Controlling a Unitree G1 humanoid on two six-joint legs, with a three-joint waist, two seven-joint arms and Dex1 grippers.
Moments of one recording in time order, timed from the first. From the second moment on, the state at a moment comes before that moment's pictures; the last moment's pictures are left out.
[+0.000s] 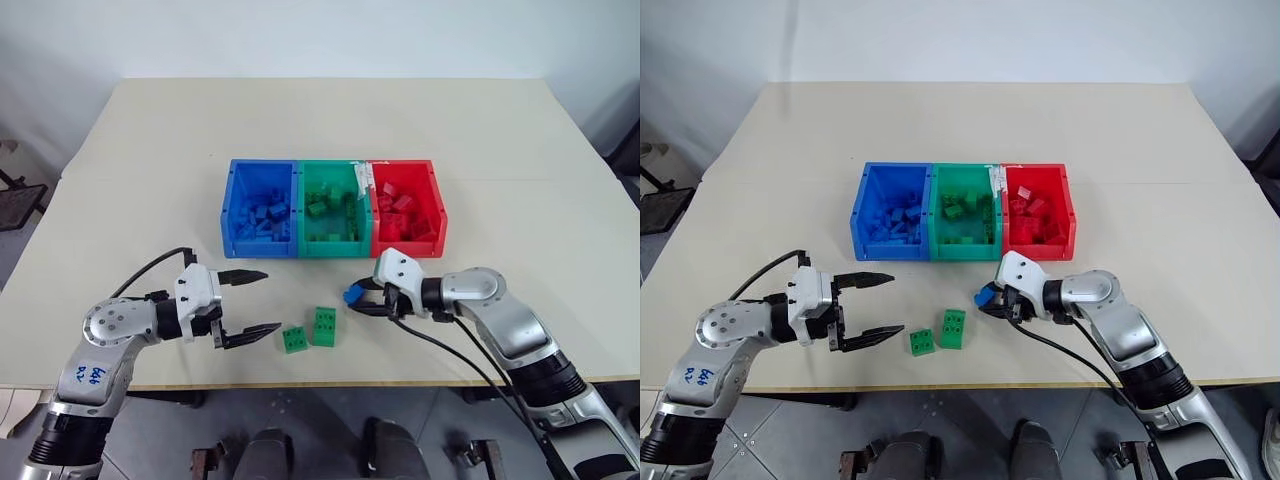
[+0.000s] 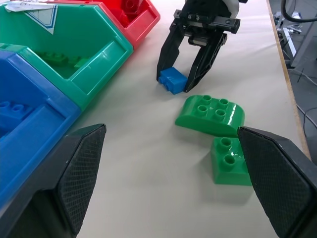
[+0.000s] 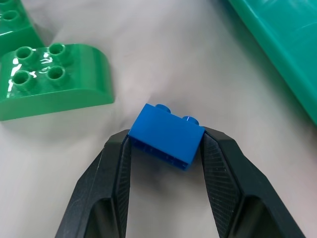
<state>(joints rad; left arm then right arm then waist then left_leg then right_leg) -0.12 0.68 0.07 -0.22 -0.41 0.14 -1.02 -0.49 -0.58 0.30 -0.08 0.16 0.44 1.01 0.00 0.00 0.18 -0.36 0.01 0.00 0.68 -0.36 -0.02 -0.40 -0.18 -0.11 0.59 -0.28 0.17</state>
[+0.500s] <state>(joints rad) 0.16 0.53 0.40 -0.39 -0.50 0.18 -0.71 -0.91 -0.24 0.28 0.03 0.22 0.61 0.78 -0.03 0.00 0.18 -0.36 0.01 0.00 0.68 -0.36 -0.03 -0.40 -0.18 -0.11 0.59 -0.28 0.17</state>
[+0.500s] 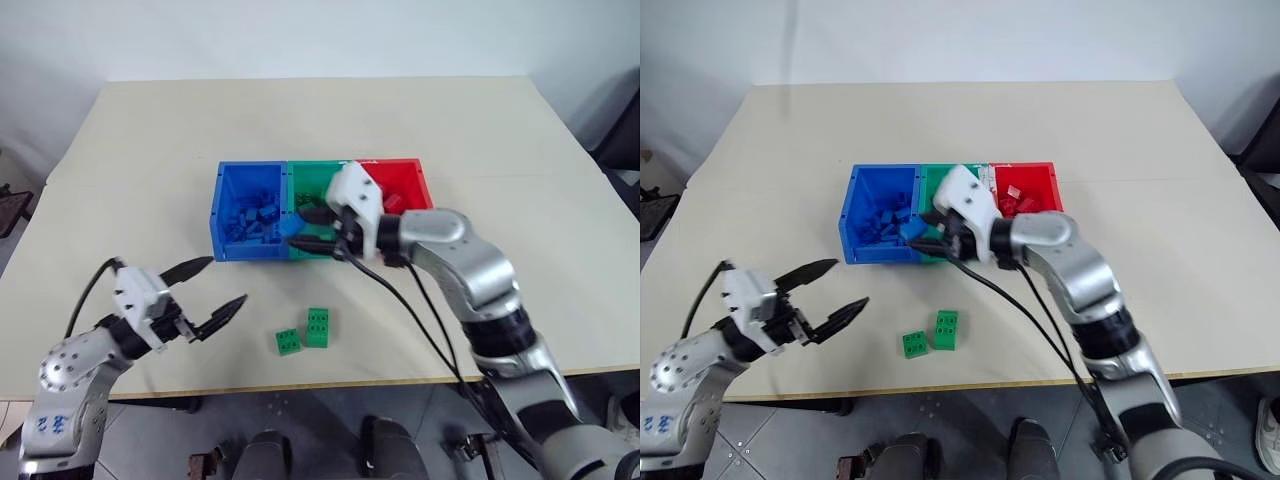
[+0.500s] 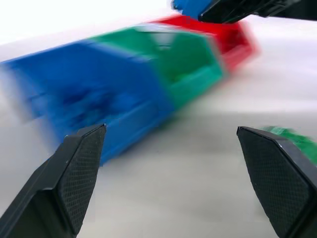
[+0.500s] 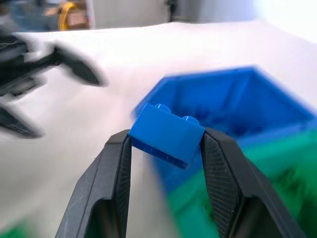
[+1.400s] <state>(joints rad) 0.06 0.80 0.34 -0.18 -0.47 0.13 -0.99 -0.52 -0.54 0.04 -0.12 0.42 0.29 1.15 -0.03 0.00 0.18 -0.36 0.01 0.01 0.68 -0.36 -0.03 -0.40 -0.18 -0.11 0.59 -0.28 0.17</state>
